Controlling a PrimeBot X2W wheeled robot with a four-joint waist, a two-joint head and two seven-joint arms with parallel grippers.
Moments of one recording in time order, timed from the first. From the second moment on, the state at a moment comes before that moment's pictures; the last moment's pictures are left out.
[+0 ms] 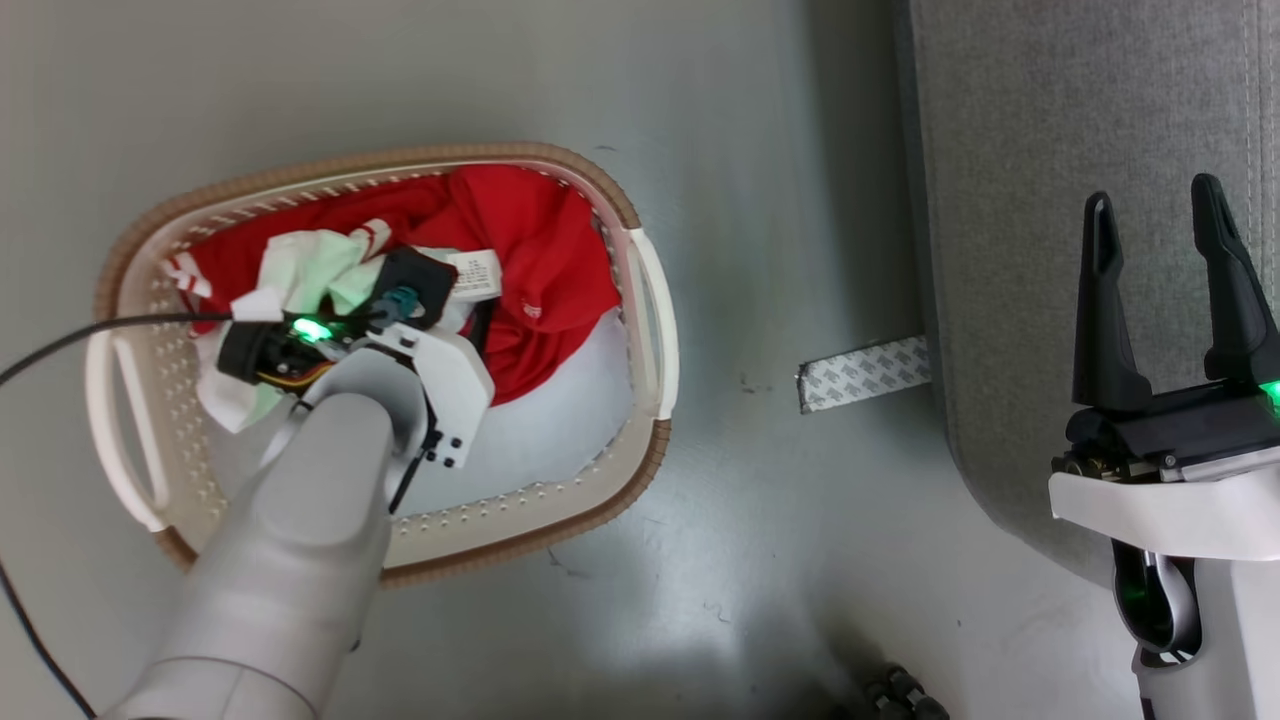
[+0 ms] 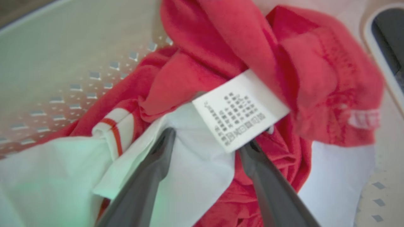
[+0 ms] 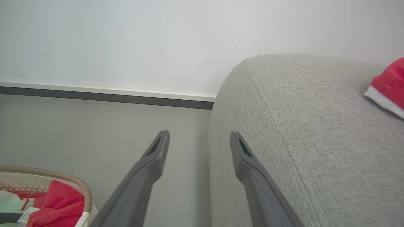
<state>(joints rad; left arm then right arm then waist) -0.95 0.12 -0.38 1.04 0.04 -0.05 -0.09 -0.40 -0.05 0.04 -0.04 0.21 0.13 -0.26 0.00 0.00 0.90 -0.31</state>
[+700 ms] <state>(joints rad) -1.01 0.12 -0.46 1.21 0.06 -0.04 -0.11 -0.39 -0.05 0.05 -0.06 0.21 0.13 -0.26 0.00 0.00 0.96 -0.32</state>
